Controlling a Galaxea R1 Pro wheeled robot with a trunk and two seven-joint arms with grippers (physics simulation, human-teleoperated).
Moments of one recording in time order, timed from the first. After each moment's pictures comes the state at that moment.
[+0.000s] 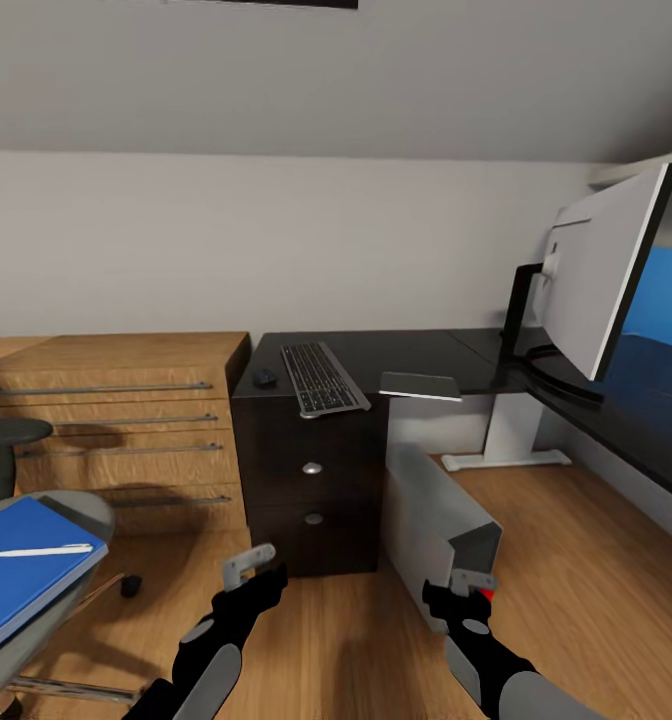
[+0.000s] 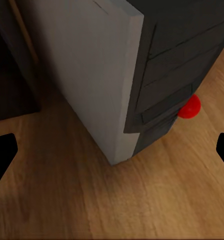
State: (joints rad) left arm -0.22 0.06 -0.47 -1.35 0.78 0.26 0.60; right arm -0.62 0.07 -0.10 -0.20 0.01 -0.17 -0.23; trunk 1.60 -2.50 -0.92
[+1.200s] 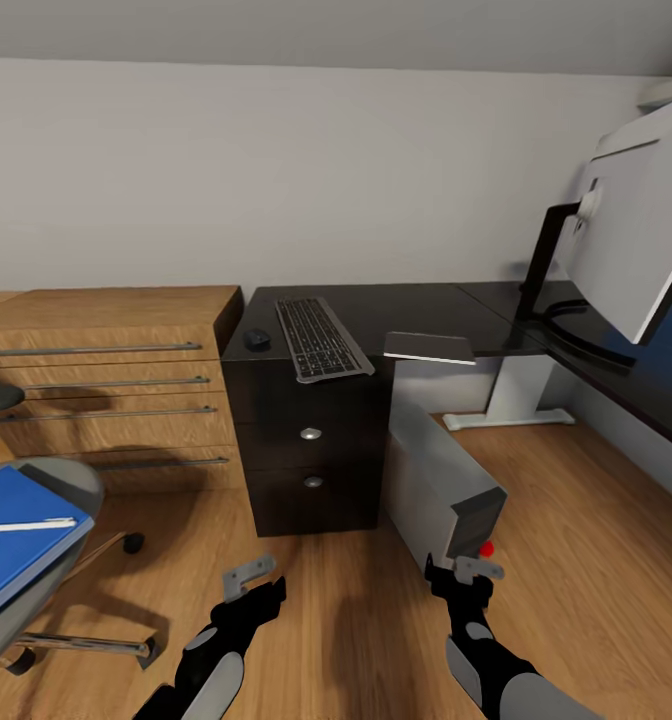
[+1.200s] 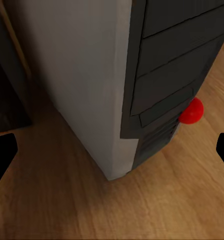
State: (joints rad) left arm -0.22 0.05 -0.48 -1.29 0.77 0.26 0.61; right arm -0.61 0.07 -0.10 -0.20 0.01 -0.44 -0.23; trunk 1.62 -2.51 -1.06
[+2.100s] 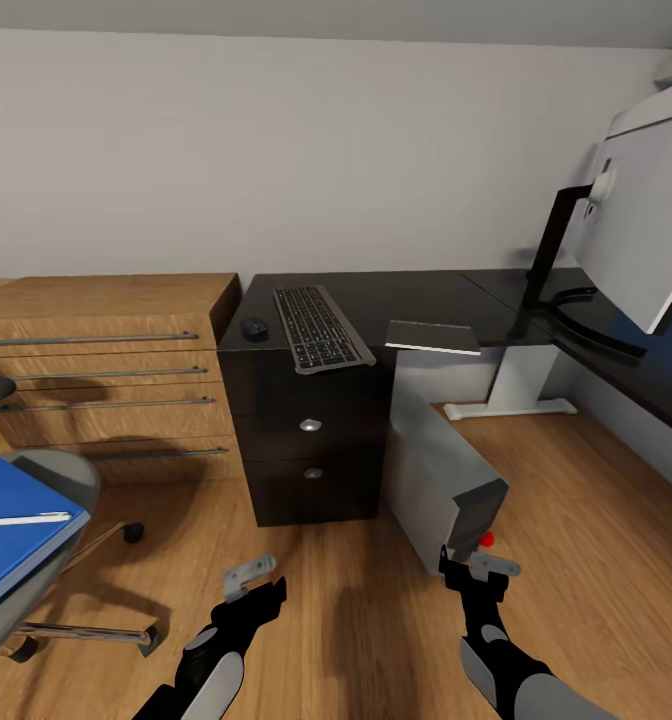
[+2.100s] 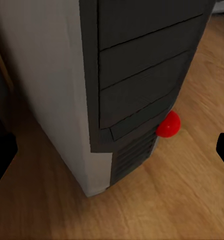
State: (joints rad) left arm -0.22 0.05 -0.48 -1.29 0.77 0.27 0.60; right arm -0.61 0.03 -0.10 -0.19 0.02 -0.55 -0.22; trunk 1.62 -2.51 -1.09
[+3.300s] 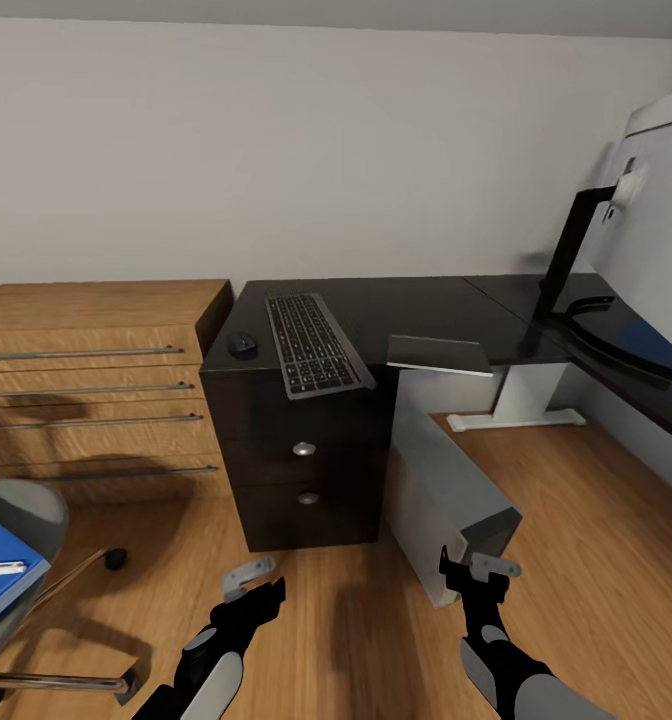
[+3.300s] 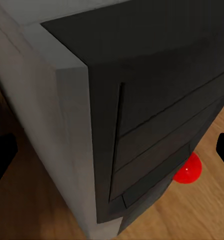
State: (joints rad) left arm -0.22 0.05 -0.48 -1.29 0.77 0.26 0.60; right arm -0.61 0.03 -0.10 -0.19 0.02 -0.54 -0.23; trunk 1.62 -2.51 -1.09
